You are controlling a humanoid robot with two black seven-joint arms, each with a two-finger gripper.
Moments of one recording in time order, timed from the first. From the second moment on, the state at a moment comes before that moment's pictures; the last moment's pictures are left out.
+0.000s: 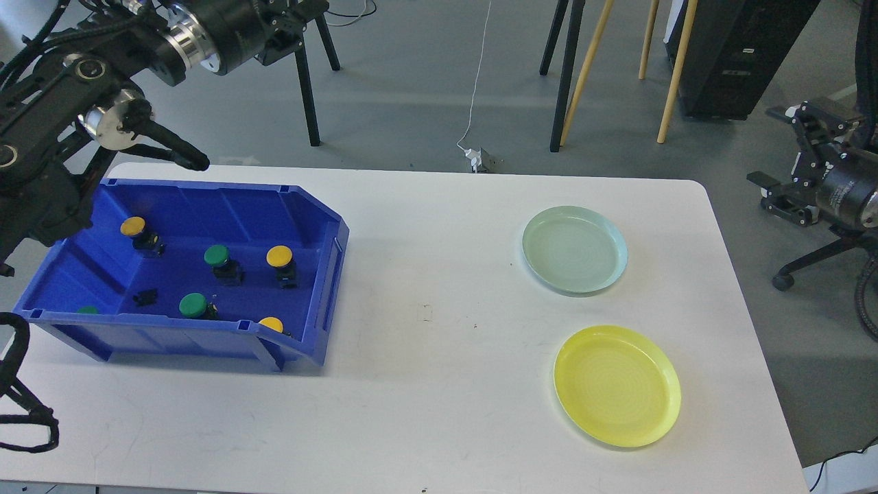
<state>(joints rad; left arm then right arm) -1.03 0.47 -0.81 -1.02 0.68 -0.34 -0.05 0.77 -0.82 0.53 0.80 -0.25 0.49 0.09</state>
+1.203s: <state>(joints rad) -0.99 0.81 -0.70 -1.10 0.87 -0.49 -0.25 0.77 -0.84 0.57 0.84 -0.25 0.49 0.11</state>
